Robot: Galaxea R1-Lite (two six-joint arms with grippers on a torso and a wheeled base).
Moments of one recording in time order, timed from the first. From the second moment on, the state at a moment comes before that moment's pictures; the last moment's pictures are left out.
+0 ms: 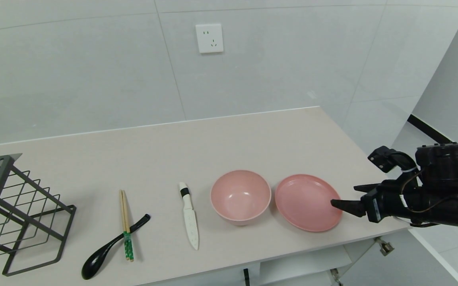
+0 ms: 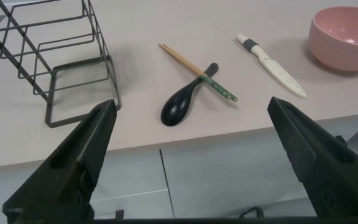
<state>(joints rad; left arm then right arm) 0.00 0.00 0.00 0.00 0.03 0.01 0.22 1.70 -0.65 -0.52 0.33 -0.15</state>
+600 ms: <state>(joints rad) 0.00 0.00 0.00 0.00 0.03 0.00 0.22 1.91 -0.82 -0.56 0.29 -0.12</state>
